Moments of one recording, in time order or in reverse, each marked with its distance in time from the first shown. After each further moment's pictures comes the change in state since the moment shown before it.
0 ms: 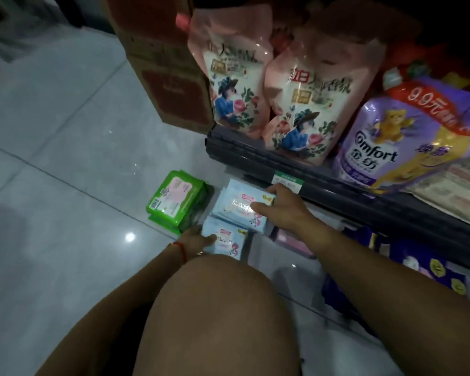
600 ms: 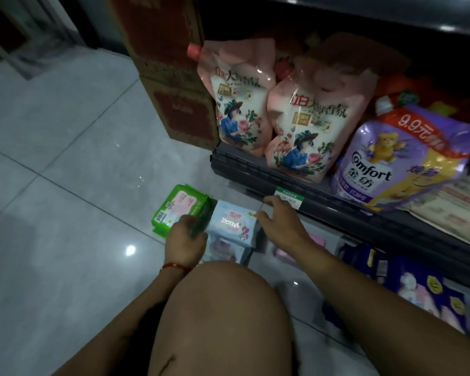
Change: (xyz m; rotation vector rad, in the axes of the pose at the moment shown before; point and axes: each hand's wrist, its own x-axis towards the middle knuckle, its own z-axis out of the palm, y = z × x) left_hand -0.068 0.037 -0.002 0.386 0.517 0.448; right_hand -0.012 -0.010 0.011 -0.035 0.091 -0.078
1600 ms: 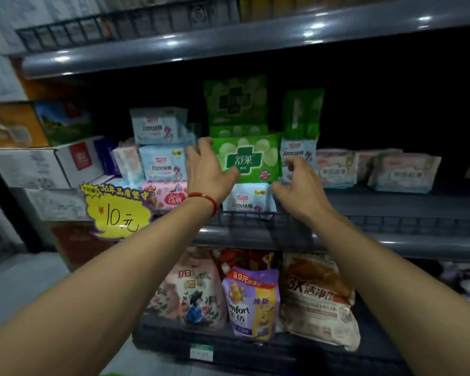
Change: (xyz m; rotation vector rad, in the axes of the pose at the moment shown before) left_hand -0.145 0.512 -0.105 -0.135 0.305 0.971; right_hand -0.170 -0.113 -0.431 -0.010 0.875 -0.405
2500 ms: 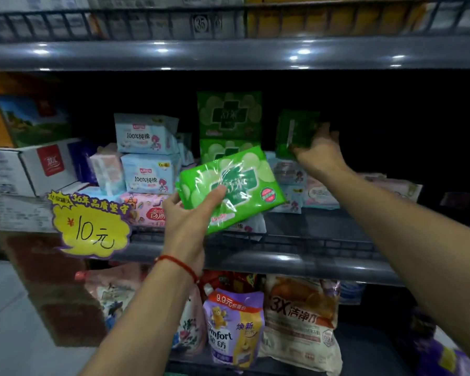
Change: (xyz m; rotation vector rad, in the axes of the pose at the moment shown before) left_hand -0.039 -0.022 0.007 -1.086 0.035 -0.518; right_hand 0.126 0.006 -0.049 -0.220 0.182 0.141
